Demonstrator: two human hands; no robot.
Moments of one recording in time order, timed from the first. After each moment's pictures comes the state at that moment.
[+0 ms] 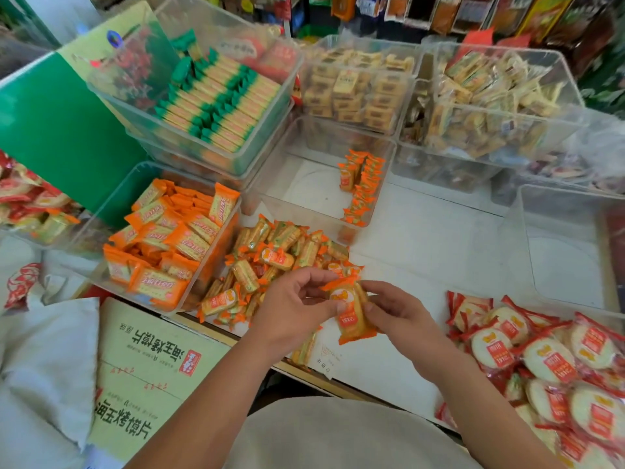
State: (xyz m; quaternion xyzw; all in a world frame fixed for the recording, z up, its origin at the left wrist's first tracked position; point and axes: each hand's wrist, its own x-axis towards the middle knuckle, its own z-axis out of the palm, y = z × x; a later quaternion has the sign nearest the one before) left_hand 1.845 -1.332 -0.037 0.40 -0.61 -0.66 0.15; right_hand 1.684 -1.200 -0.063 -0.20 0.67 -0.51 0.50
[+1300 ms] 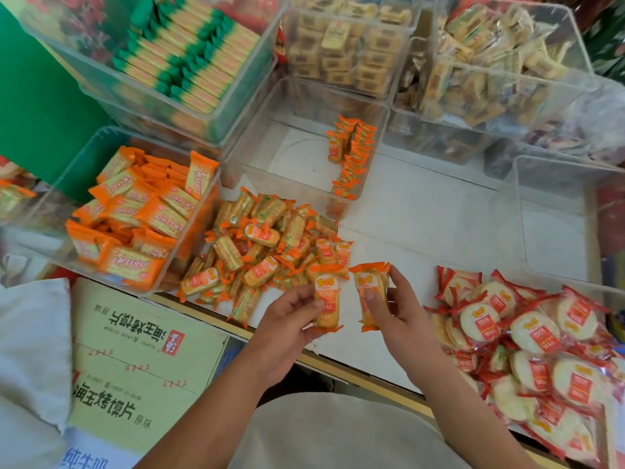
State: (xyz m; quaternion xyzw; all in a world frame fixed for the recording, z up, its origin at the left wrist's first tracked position) left_hand 1.857 -1.295 -0.106 0.42 -0.34 -0.83 0.12; right_hand 1.703 -1.173 -0.081 -0.17 0.75 -0.49 0.40
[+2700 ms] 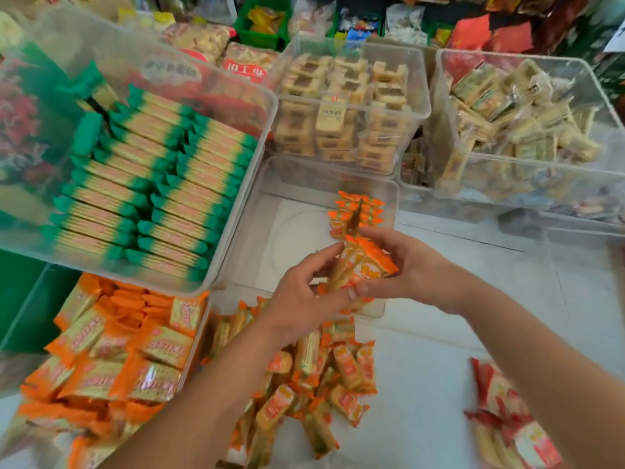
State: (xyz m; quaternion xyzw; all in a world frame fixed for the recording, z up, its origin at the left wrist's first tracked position) left_hand 1.700 -1.543 -0.081 0.32 -0.68 -0.66 0.08; right_hand 1.517 -1.422 -0.027 -0.32 0.69 -0.39 0.52
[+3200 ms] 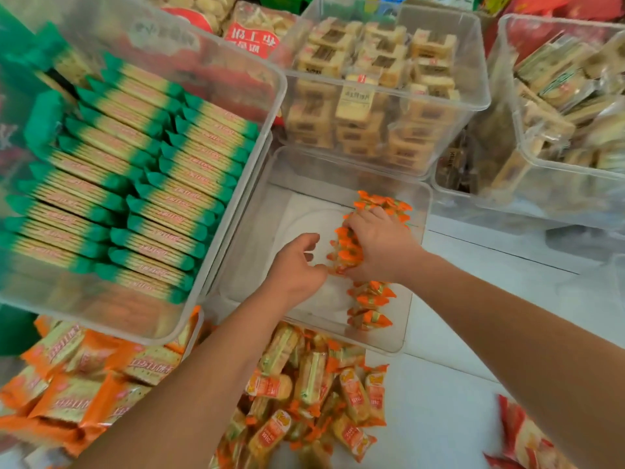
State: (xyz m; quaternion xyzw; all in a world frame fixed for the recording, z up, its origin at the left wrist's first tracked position) left_hand 1.646 -1.618 -0.169 0.46 -0.69 -0.56 0.00; right_hand 1.472 -1.532 -0.133 -0.58 0.78 0.03 0.23
